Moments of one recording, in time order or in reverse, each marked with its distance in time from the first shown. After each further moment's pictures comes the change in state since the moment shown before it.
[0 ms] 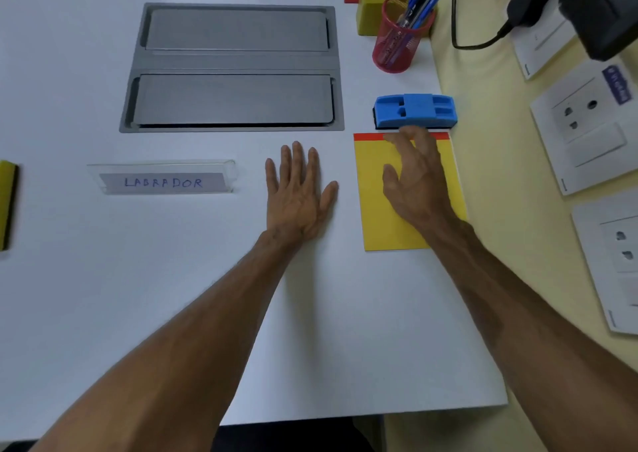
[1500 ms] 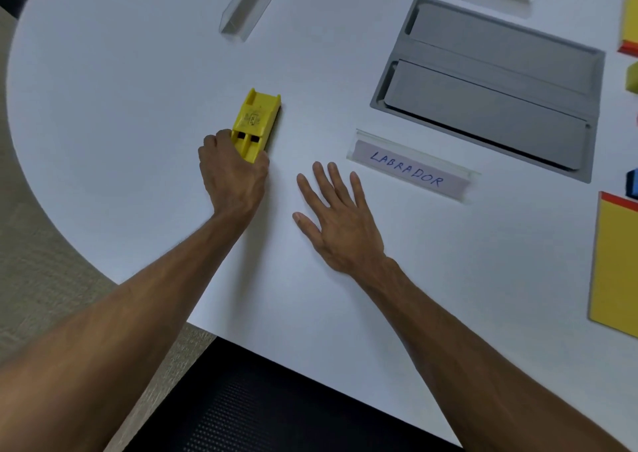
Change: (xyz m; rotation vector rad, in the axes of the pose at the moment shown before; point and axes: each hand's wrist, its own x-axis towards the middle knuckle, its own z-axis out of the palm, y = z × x) left_hand -0.155 -0.362 -0.098 -0.400 0.617 -0.863; right_hand -0.084 -0.346 0.226 -0.207 -0.400 -0.660
